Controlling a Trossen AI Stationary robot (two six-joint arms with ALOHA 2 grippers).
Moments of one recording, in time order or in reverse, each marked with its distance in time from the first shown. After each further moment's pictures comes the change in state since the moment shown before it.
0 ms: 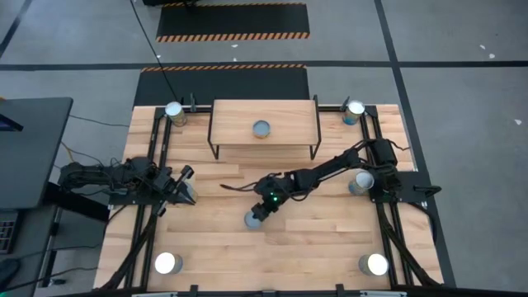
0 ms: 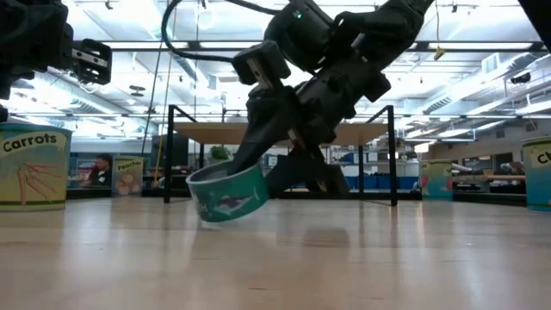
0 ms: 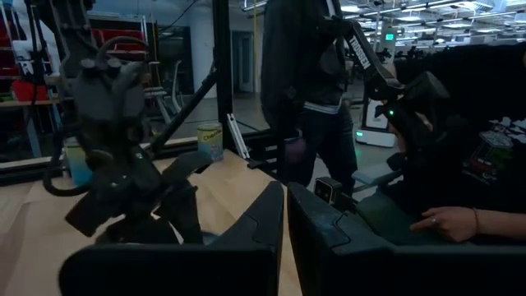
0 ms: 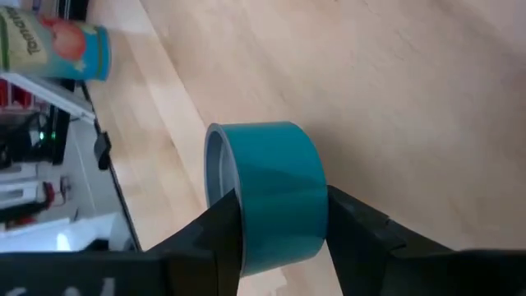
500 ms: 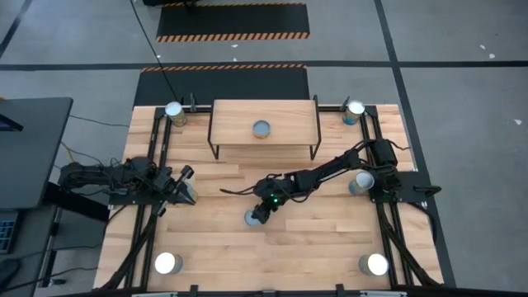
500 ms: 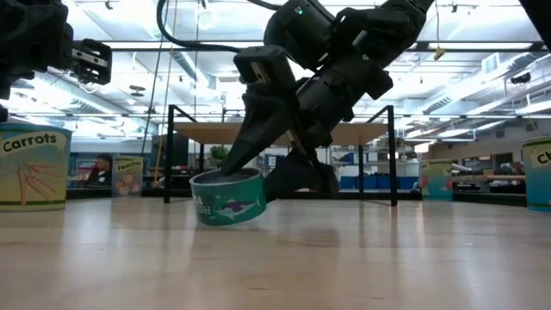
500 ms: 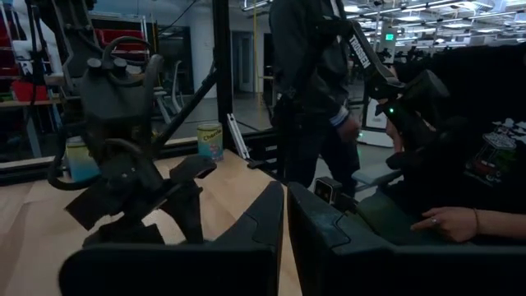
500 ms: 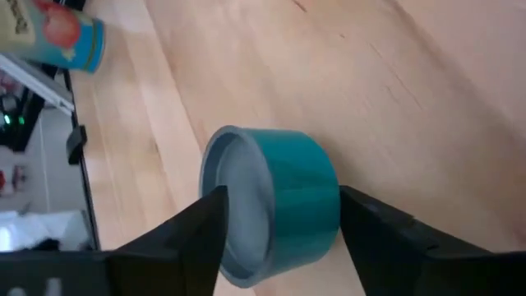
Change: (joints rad) left arm 0.000 0.000 0.000 0.000 0.000 0.000; right arm 0.007 0.000 0.000 0.002 0.075 -0.187
